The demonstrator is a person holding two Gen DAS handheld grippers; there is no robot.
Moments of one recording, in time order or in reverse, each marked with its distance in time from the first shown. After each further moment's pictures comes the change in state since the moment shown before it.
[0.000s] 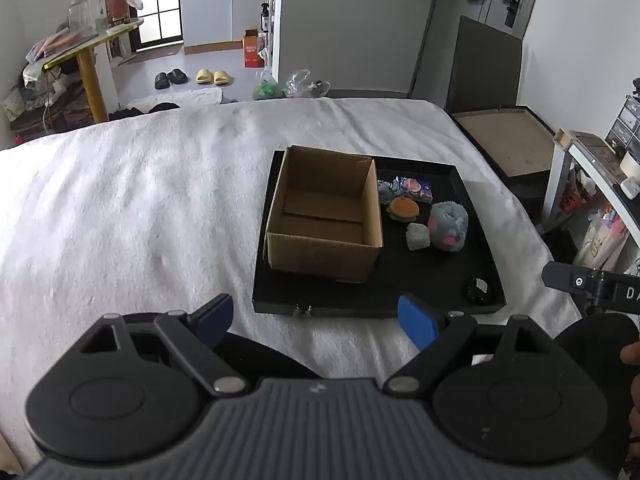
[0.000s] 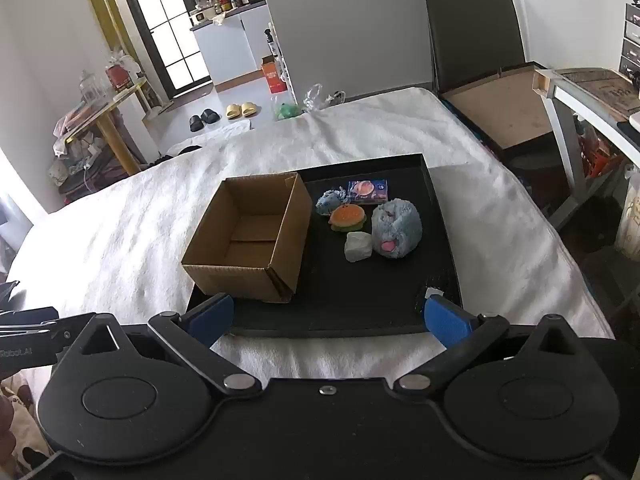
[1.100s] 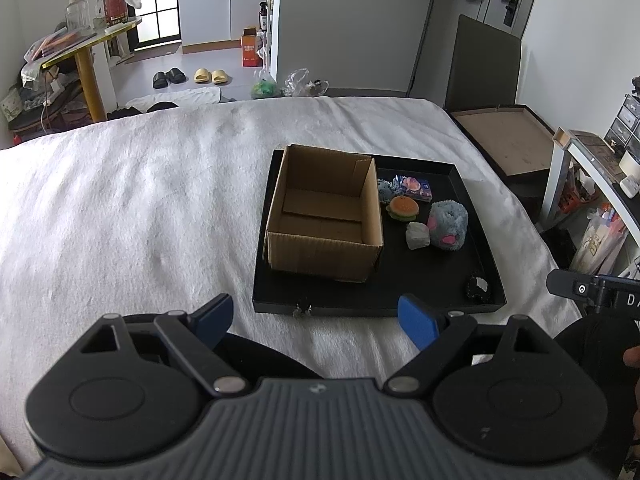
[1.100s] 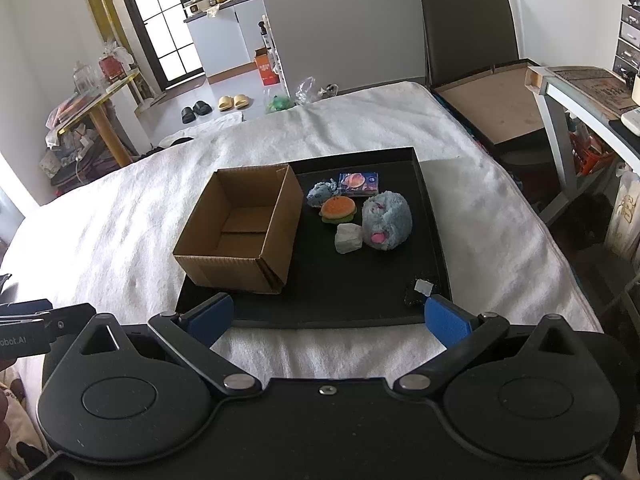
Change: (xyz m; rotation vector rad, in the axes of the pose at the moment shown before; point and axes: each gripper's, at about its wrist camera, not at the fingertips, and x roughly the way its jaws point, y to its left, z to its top) left arm 0.002 0.001 -0.001 0.005 -0.003 0.005; right arm -0.003 0.000 0.001 -0.005 0.005 -0.032
